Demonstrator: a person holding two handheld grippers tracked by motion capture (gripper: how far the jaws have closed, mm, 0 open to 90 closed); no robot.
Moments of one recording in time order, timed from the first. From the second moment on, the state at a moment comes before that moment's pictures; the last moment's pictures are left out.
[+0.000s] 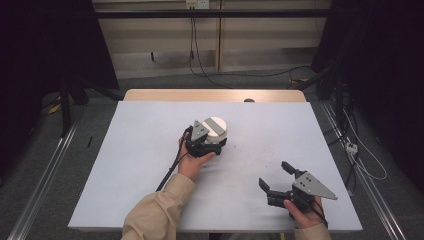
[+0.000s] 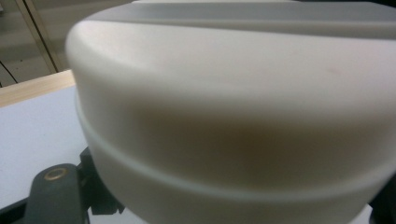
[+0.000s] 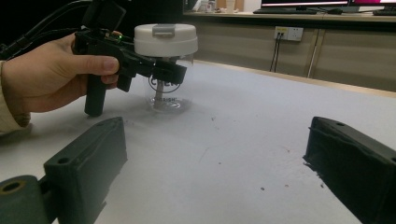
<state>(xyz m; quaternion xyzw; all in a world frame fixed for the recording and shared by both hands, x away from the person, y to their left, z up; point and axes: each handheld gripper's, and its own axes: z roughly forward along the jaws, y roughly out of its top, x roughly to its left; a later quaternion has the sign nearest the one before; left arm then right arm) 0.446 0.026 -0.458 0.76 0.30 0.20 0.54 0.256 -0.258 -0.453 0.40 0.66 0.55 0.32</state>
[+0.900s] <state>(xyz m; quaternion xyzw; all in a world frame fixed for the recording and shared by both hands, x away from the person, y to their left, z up) 0.447 0.029 -0.460 0.77 0.29 0.19 0.54 0.289 -0.230 -0.440 0.43 0.67 0.54 0.28</state>
